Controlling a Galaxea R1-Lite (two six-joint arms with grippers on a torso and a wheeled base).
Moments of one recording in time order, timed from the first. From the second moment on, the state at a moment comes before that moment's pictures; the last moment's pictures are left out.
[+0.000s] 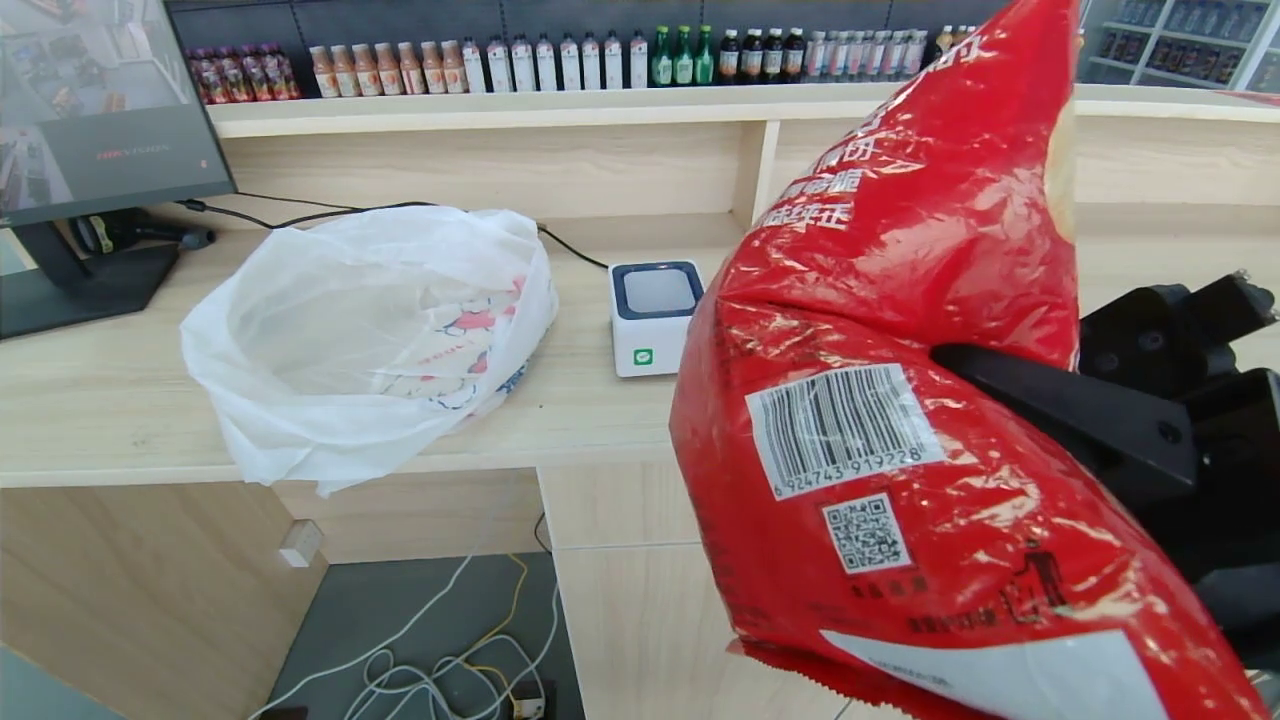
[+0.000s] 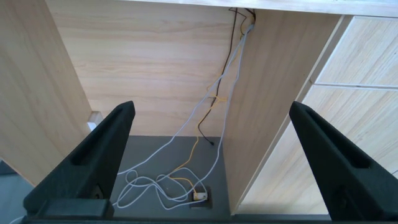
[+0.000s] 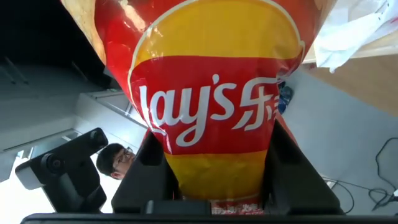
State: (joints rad) left arm 0.00 0.00 0.00 0.00 0.00 0.00; right arm 0.69 1.46 -0.37 -1.57 0.53 1.32
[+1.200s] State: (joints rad) left arm 0.00 0.00 0.00 0.00 0.00 0.00; right arm 0.72 1.42 -0.31 -1.57 0.52 1.07
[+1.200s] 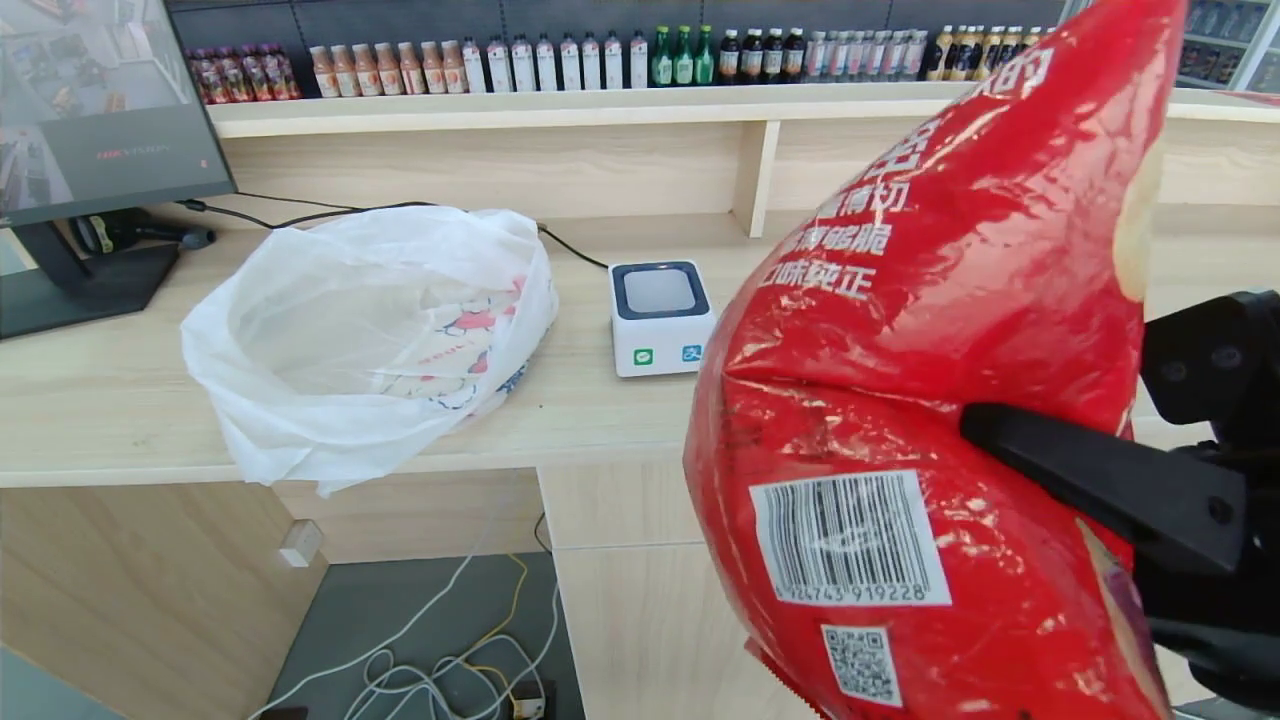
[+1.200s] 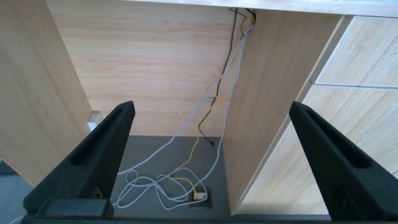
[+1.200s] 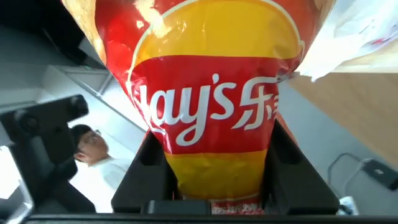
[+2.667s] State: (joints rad) left arm 0.00 0.00 0.00 0.00 0.00 0.00; right arm 0.71 1.06 -0.58 -0.57 -0.30 -0.11
